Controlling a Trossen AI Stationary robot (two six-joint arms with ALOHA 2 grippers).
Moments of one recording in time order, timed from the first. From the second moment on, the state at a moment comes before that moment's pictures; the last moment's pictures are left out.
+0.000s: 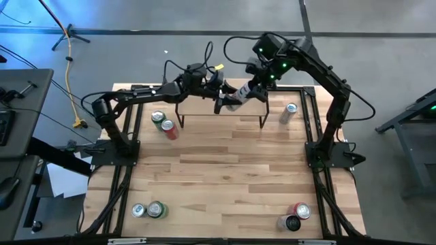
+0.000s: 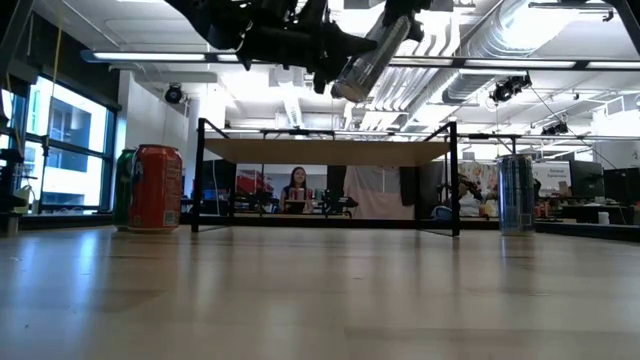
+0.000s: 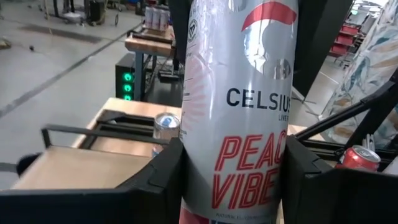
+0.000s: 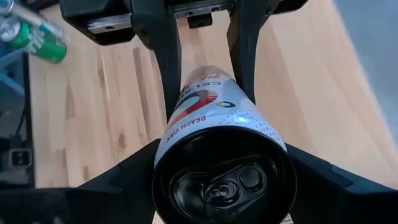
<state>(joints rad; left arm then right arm) 0.47 1.73 1.30 0.25 0.50 -0.08 -0.54 1.80 2.29 -1.54 -0.31 -0.17</state>
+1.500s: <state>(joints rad) 0.53 1.54 1.30 0.05 0.30 0.02 -0.58 1.79 2.35 -1.46 -0.25 -0.14</state>
